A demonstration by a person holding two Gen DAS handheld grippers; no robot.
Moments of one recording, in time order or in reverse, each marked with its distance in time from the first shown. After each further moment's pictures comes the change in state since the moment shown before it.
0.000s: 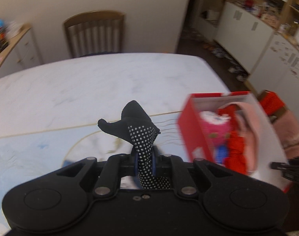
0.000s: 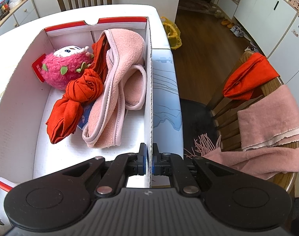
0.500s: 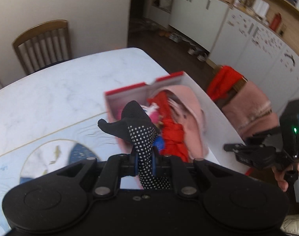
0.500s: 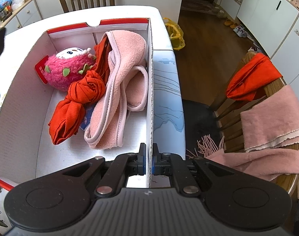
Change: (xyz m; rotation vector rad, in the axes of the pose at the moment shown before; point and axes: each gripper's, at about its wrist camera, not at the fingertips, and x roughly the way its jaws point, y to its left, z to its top) left arm 0.010 -0.110 -0.006 0.212 0.047 -0.149; right arm 0.000 -0.002 0.001 -0.004 -0.003 0.027
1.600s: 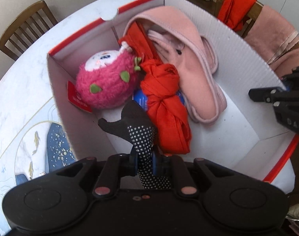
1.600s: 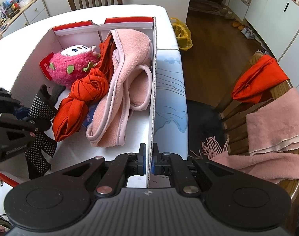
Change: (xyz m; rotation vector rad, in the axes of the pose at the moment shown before) left arm 0.112 -0.064 -0.023 0.188 0.313 0.184; right arm 0.002 -0.005 -0.001 -0.032 0.004 0.048
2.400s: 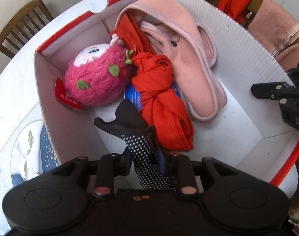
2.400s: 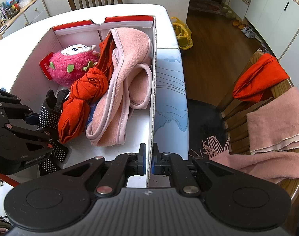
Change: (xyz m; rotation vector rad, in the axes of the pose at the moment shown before) left arm 0.009 -0.006 -0.001 0.009 0.013 -0.001; right arm 0.001 0.000 -0.001 0.002 0.003 0.007
